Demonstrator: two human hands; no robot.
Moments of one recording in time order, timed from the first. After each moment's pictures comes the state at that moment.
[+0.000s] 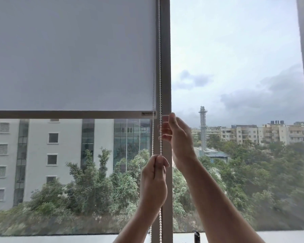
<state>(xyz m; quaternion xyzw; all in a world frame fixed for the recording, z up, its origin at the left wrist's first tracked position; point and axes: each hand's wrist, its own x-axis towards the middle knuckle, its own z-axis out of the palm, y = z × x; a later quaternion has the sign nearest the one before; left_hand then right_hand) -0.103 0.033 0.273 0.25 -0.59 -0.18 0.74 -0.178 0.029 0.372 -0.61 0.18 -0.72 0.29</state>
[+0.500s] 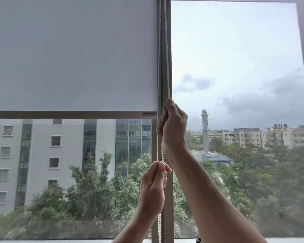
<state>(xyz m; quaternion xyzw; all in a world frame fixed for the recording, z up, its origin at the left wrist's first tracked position) -0.097 0.034 0.267 0.19 -0.62 -0.21 0.73 -0.151 0.049 0.410 -0.56 0.06 -0.77 0.31</state>
